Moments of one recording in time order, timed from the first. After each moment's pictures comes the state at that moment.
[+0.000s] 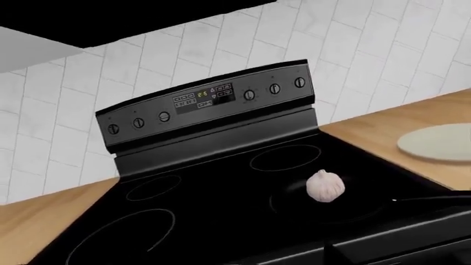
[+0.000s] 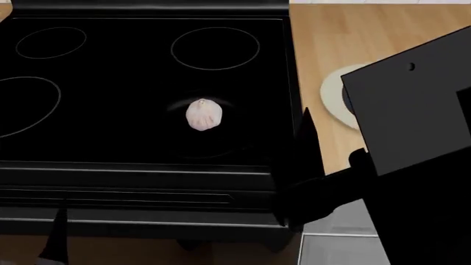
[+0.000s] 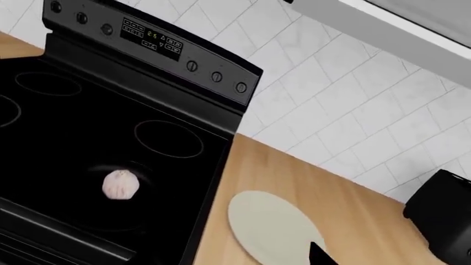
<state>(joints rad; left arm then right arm) -0.05 -0.32 0.07 0.95 -0.12 -0.82 -0.11 1.25 0.78 -0.28 -0.59 2.06 1.37 1.35</state>
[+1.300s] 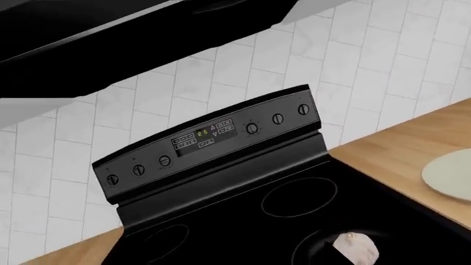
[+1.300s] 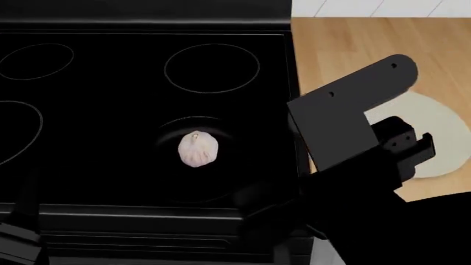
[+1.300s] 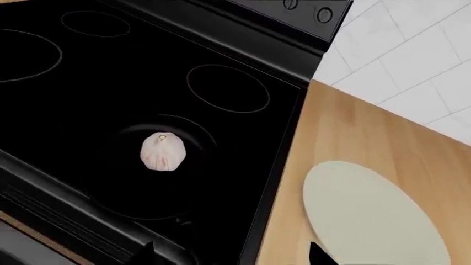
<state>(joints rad) -1.12 -1.15 1.02 1.01 -1.28 -0.49 -1.18 1.13 0.69 -0.38 -0.43 1.81 1.37 1.01</state>
